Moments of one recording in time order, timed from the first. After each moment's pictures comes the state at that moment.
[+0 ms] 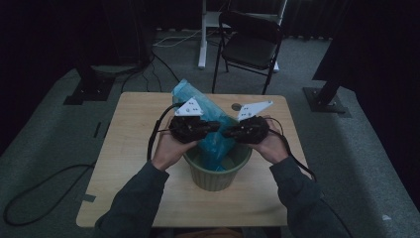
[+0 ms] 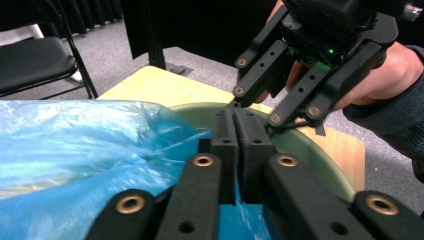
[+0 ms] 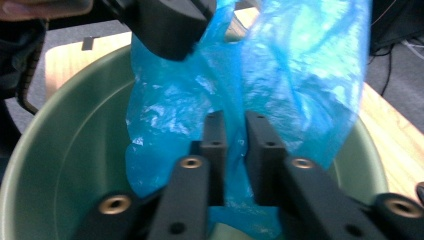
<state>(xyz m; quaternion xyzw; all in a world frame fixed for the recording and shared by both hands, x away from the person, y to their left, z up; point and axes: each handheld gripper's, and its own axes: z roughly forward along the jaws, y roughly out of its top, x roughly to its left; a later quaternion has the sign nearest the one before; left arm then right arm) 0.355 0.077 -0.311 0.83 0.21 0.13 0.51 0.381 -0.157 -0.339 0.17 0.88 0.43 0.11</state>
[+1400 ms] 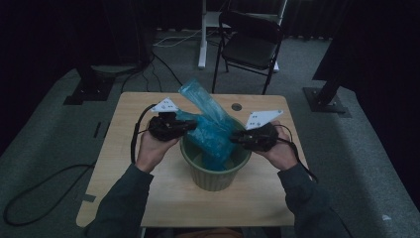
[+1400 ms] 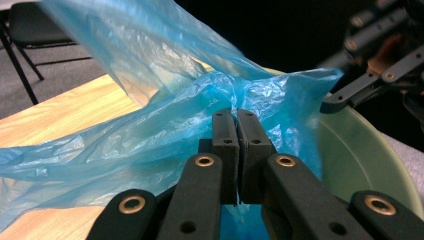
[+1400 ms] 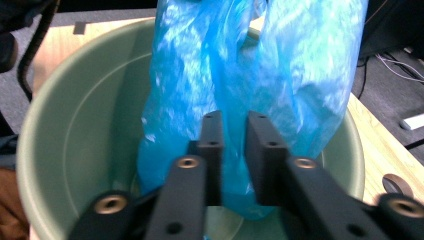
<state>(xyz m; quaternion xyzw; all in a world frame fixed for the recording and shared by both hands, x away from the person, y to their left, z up) 0.365 0.126 -0.334 0.81 0.29 0.11 0.50 0.359 -0.177 -0.339 0.15 0.88 0.43 0.15</state>
